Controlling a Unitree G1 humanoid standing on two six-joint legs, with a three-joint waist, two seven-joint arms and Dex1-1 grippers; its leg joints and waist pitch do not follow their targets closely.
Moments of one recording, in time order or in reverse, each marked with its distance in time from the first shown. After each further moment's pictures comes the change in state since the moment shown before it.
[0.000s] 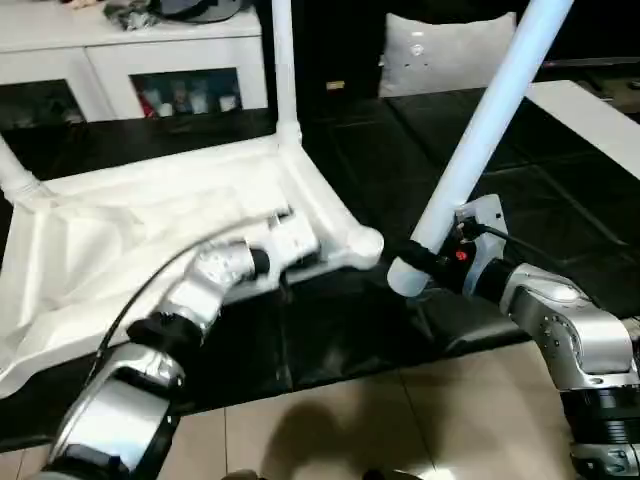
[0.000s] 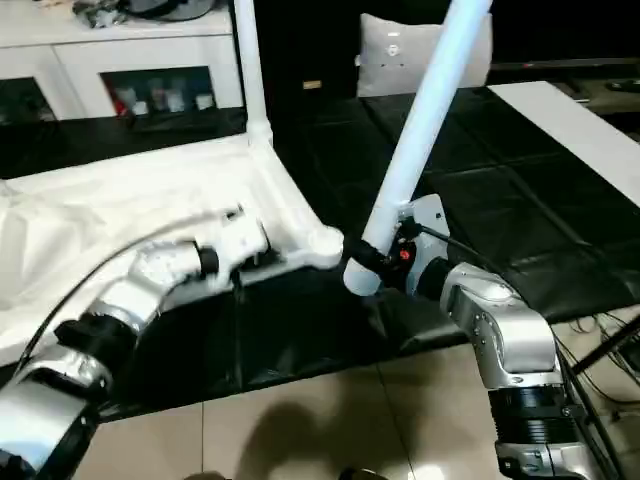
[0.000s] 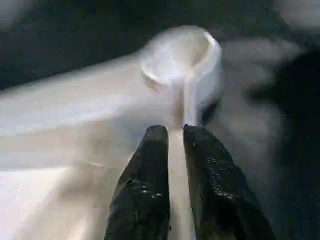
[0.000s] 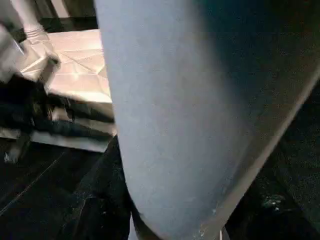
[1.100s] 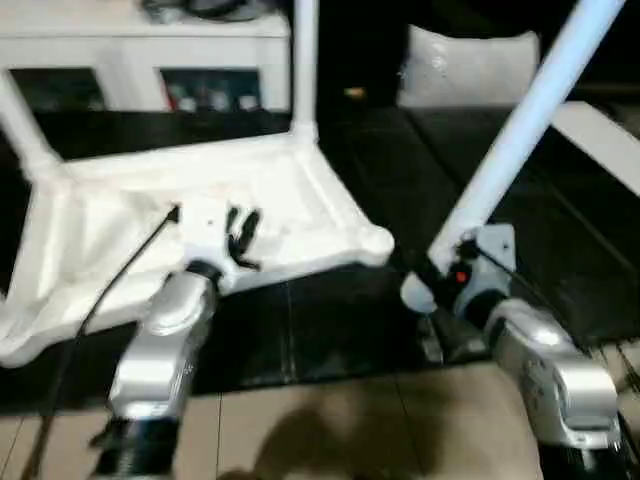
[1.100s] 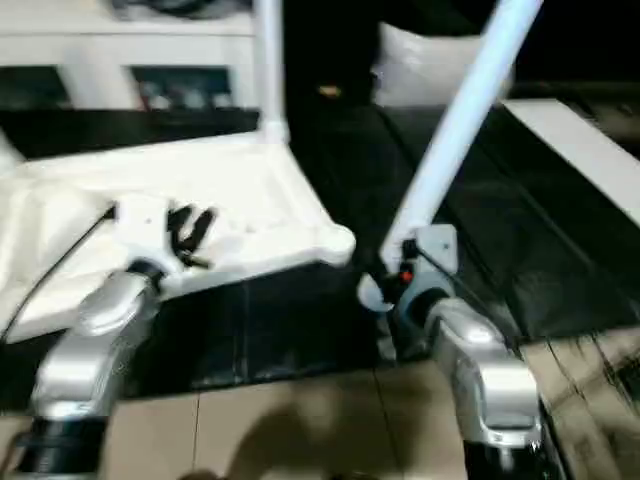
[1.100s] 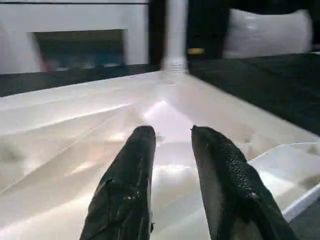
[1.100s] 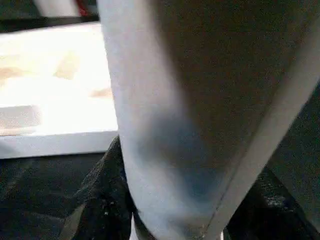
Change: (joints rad) left arm 0.536 -0.150 0.313 -0.881 -0.200 0.512 0.503; right arm 0.198 0.170 -0.023 -0.294 -0.065 0.112 -0.386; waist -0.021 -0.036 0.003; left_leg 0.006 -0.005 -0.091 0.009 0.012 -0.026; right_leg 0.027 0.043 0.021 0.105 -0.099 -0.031
